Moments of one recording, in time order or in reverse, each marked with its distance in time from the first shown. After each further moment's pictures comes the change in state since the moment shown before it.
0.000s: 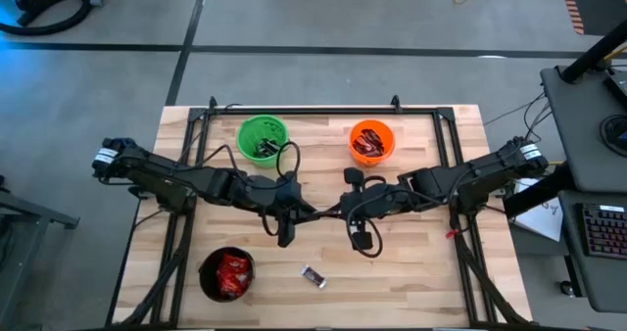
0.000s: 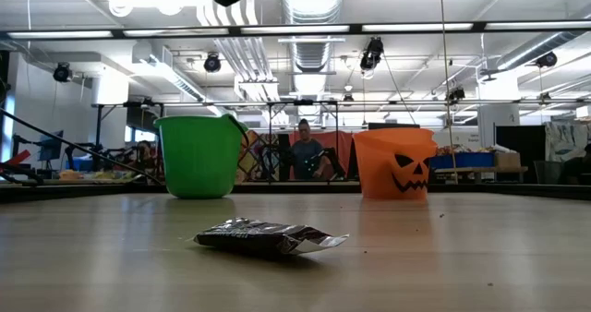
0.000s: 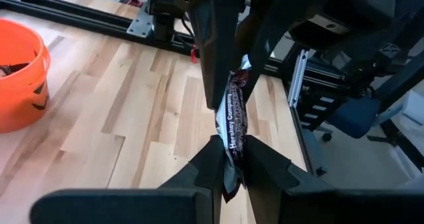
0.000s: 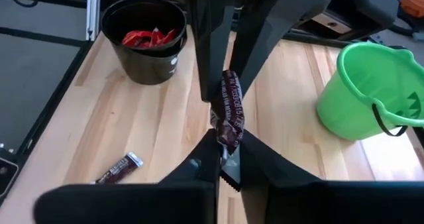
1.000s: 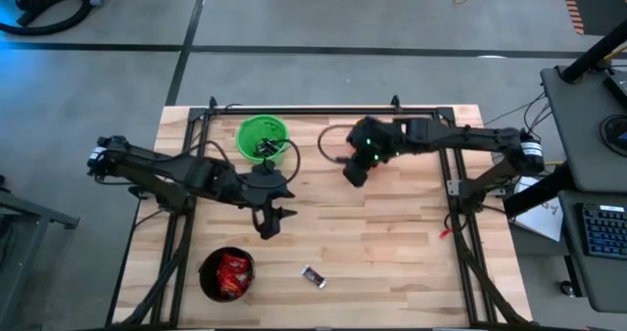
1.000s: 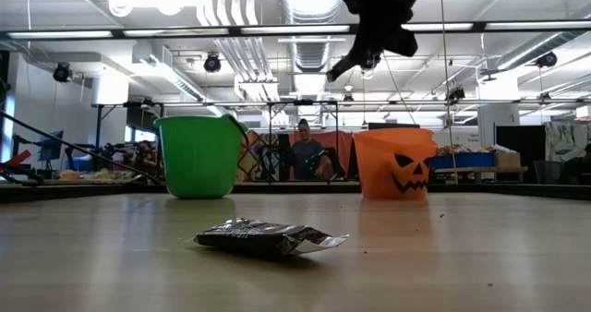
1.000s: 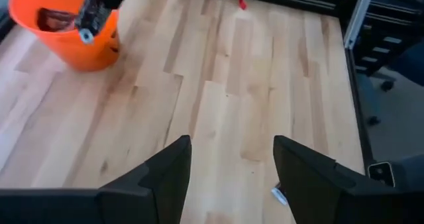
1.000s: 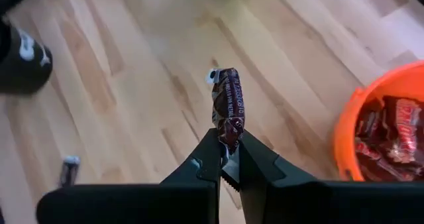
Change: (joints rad) left arm -0.021 -0.038 0.201 -0.546 -0.104 -0.005; right arm -0.446 -0.017 0.004 -0.365 -0.218 0.413
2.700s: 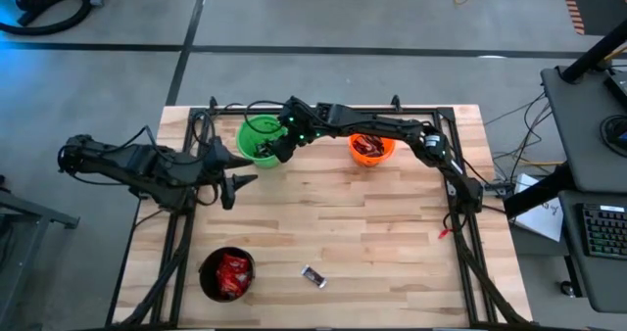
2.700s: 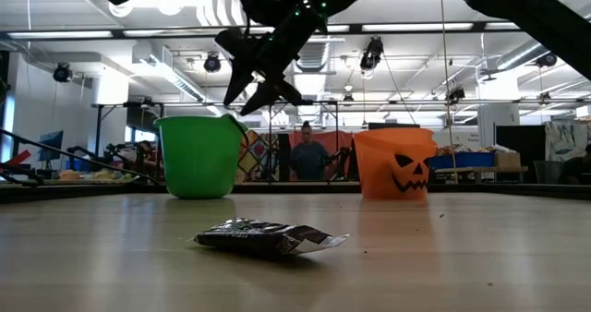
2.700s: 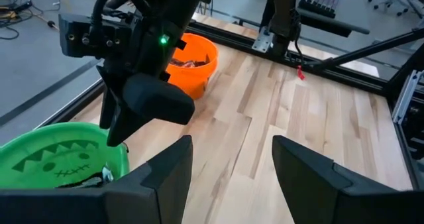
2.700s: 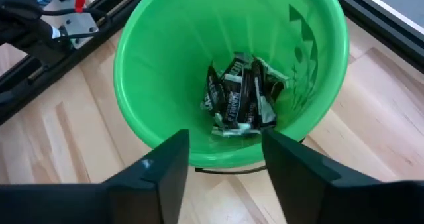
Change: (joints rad) left arm 0.003 -0.548 -0.383 0.080 -0.295 -0.037; right arm -0.131 0.765 0.768 0.130 -0.036 -0.032
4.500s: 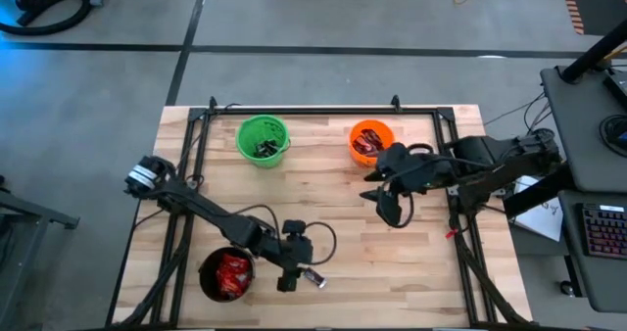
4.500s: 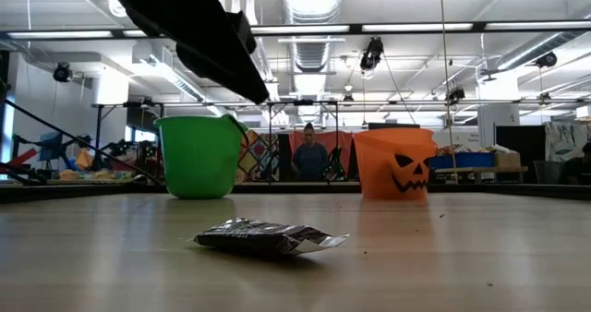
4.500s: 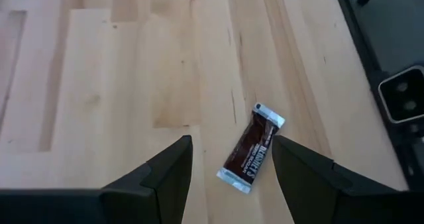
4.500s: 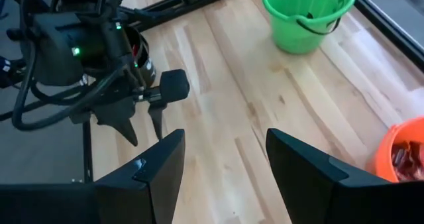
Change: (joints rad) left arm -0.205 0.922 0.174 0.382 0.352 0.083; right arm 0.533 -0.870 -0.495 -0.306 0.292 0.129
